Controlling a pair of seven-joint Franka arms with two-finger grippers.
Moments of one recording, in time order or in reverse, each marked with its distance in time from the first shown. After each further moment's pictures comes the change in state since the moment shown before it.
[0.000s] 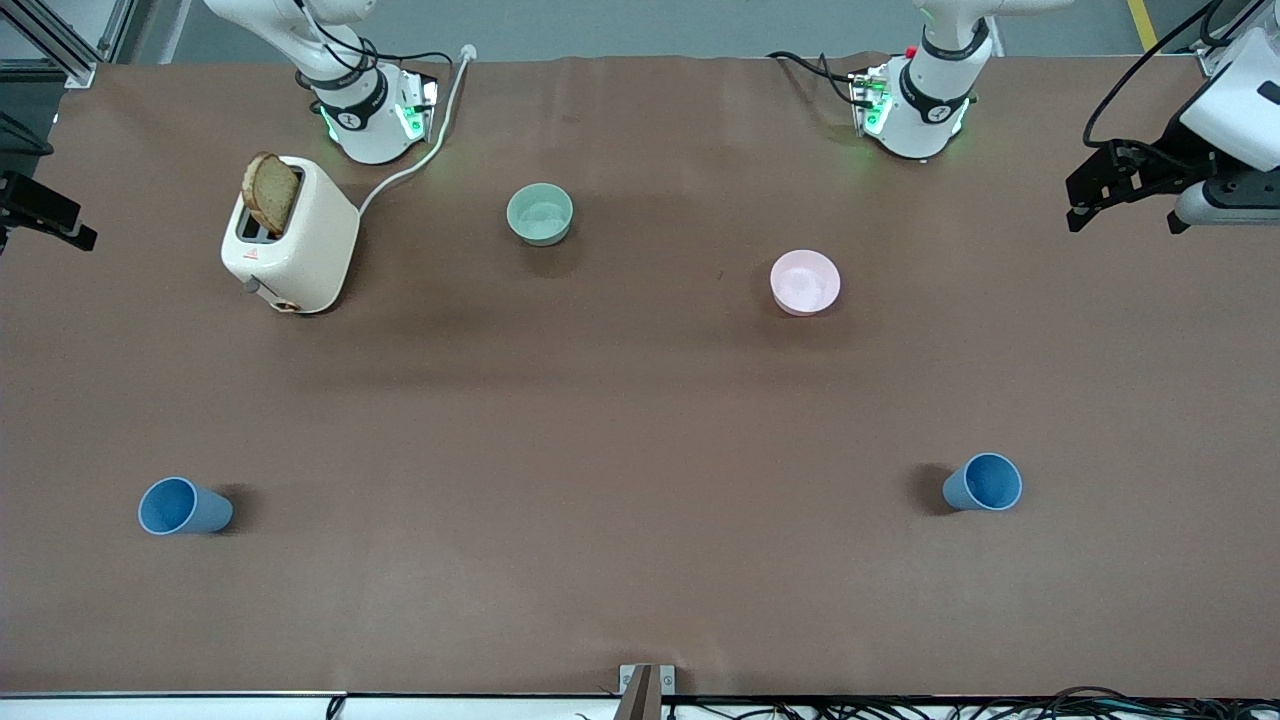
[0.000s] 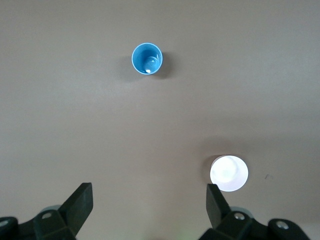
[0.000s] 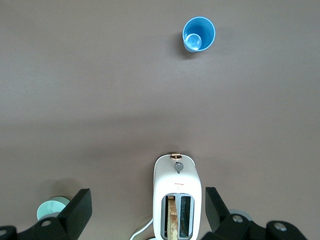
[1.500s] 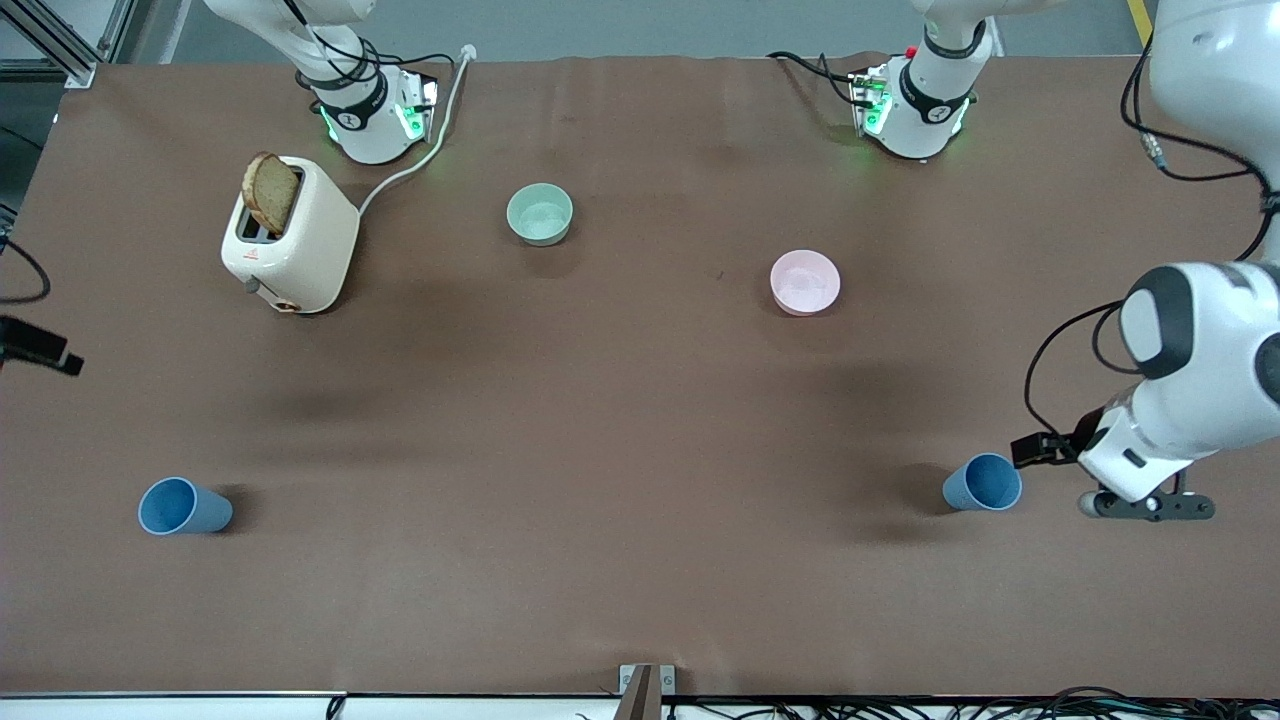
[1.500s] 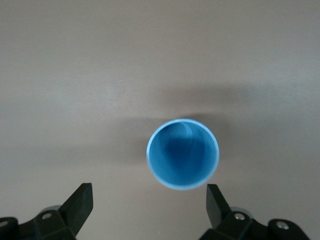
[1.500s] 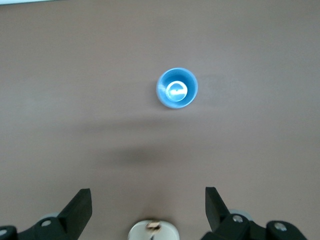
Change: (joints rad) left arm 0.102 0.616 0.032 0.005 0.016 0.609 0.095; right arm -0.008 0.288 -0.194 -0.016 0.143 0.371 -0.252
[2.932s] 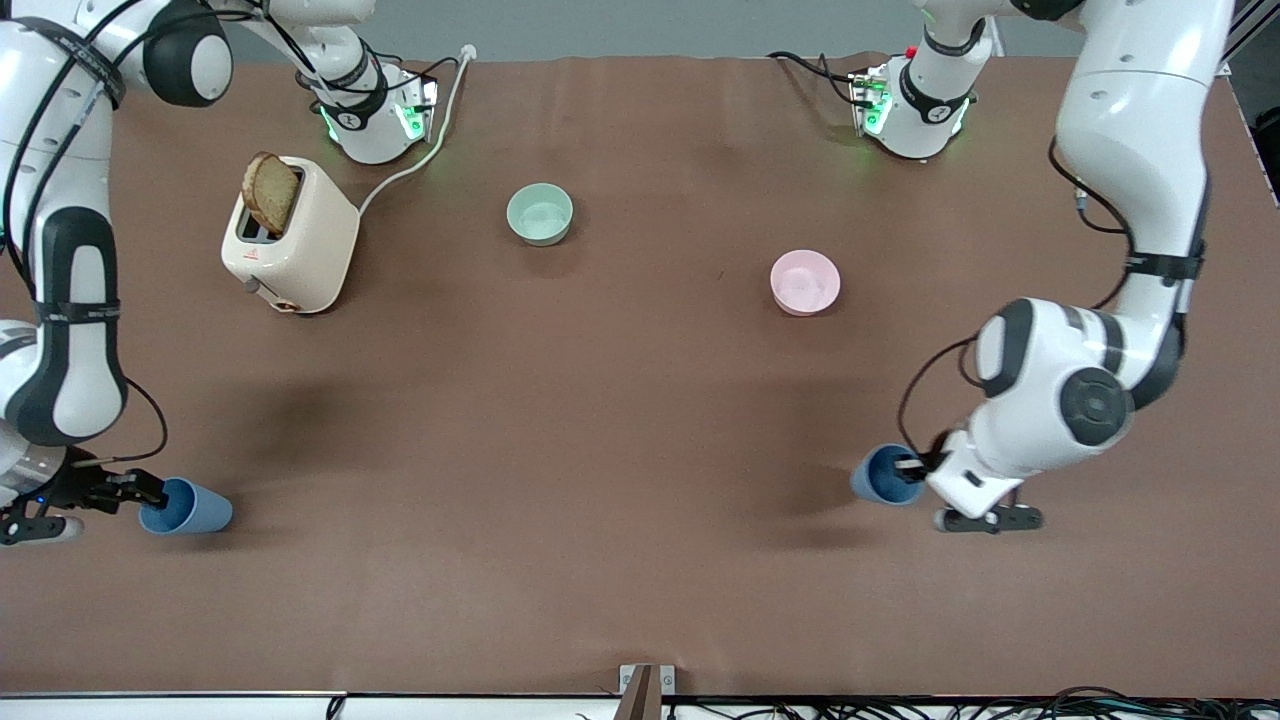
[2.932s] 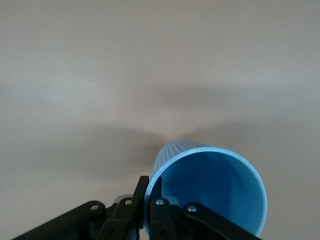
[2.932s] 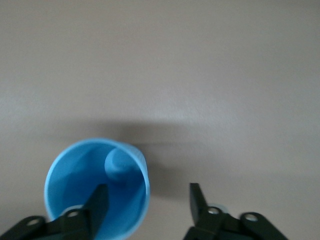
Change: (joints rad) left arm -0.140 0.089 -0.143 0.039 0.001 0.048 -0.352; right arm -0.028 0.493 -0.029 0.069 0.226 0.517 -0.301
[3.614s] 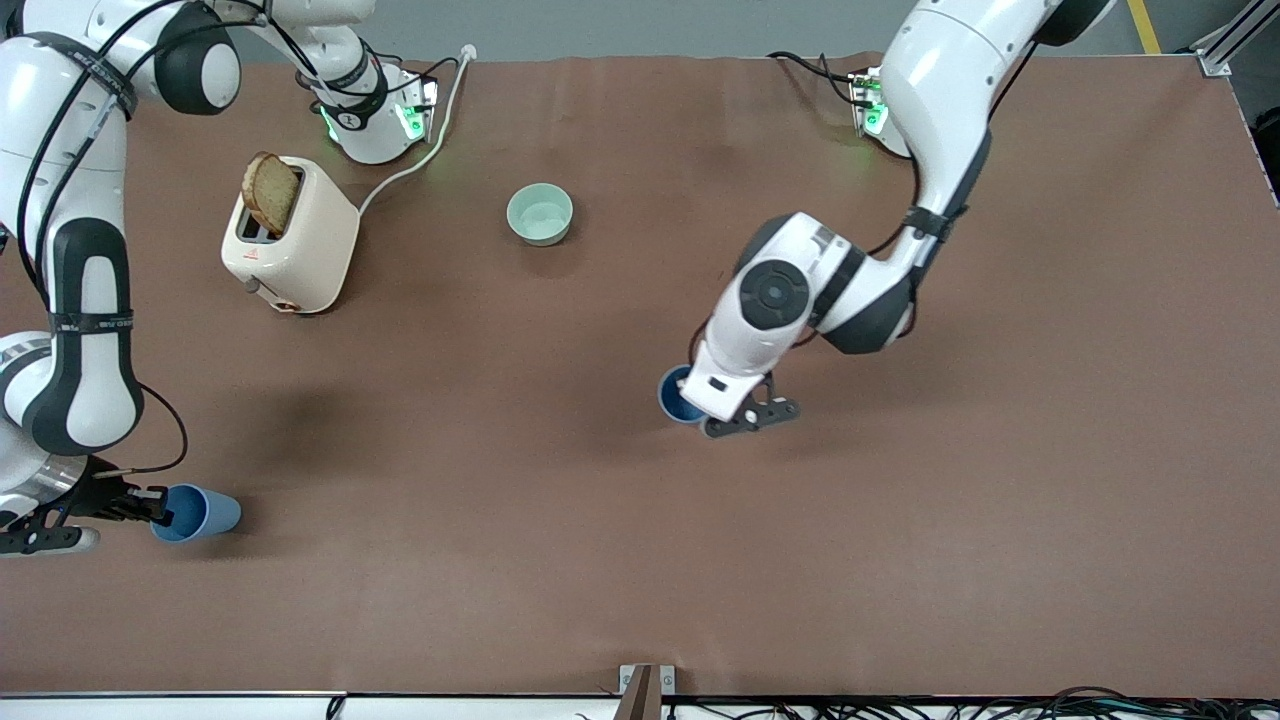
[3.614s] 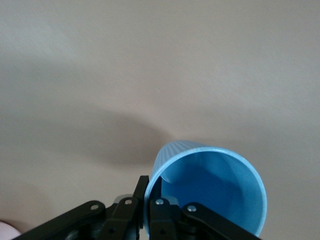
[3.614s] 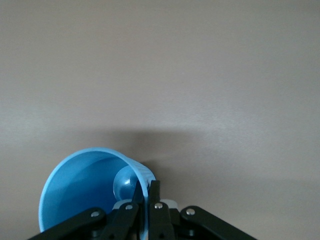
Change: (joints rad) left arm -0.414 0.016 -0.005 -0.004 0.003 0.030 -0.632; right arm 0.014 -0.002 0.008 0.012 0.095 -0.028 0.010
